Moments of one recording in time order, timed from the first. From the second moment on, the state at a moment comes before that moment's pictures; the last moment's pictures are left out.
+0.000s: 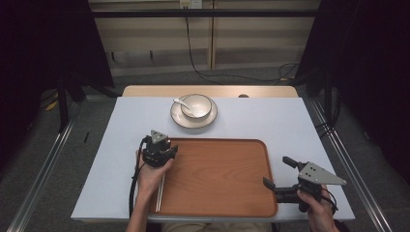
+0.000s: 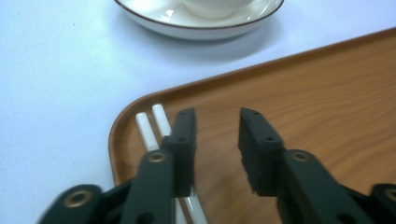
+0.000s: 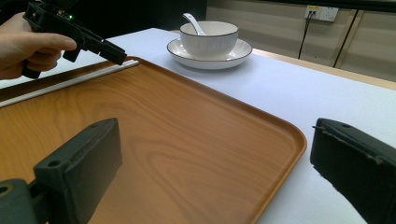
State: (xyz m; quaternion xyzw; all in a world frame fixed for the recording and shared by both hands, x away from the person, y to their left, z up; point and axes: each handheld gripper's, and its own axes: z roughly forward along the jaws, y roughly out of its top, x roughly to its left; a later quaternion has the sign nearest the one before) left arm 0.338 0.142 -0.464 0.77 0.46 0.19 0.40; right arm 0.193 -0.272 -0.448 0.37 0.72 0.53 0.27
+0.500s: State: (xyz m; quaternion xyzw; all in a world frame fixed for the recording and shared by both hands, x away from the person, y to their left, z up) left arm 0.354 0.145 -0.450 0.74 0.47 0.22 0.42; right arm 0.191 -0.272 -0.447 0.37 0.71 0.53 0.27
